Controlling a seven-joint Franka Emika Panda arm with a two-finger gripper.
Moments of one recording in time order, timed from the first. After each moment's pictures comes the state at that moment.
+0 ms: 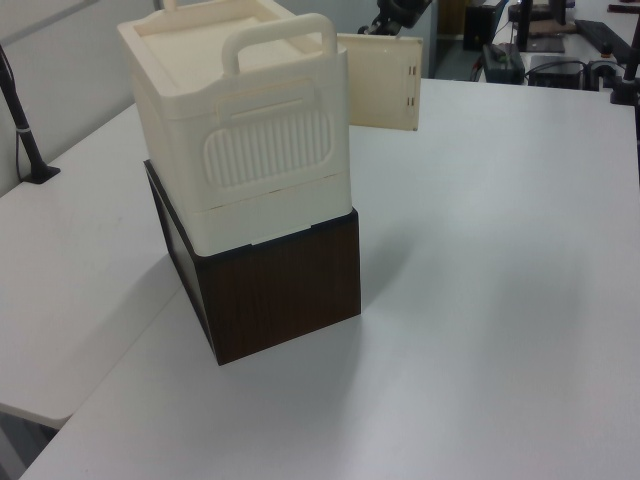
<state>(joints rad) 0.02 0.24 0.02 -1.54 0.39 2.33 -0.02</state>
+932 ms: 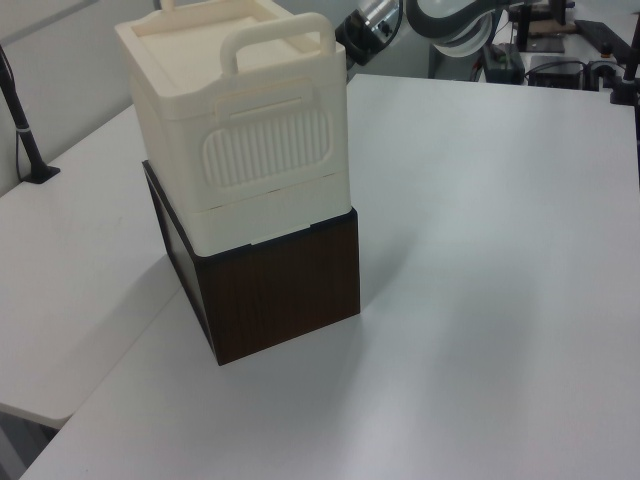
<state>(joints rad) 0.15 0.38 0.02 -1.49 0.56 2.66 -0.01</state>
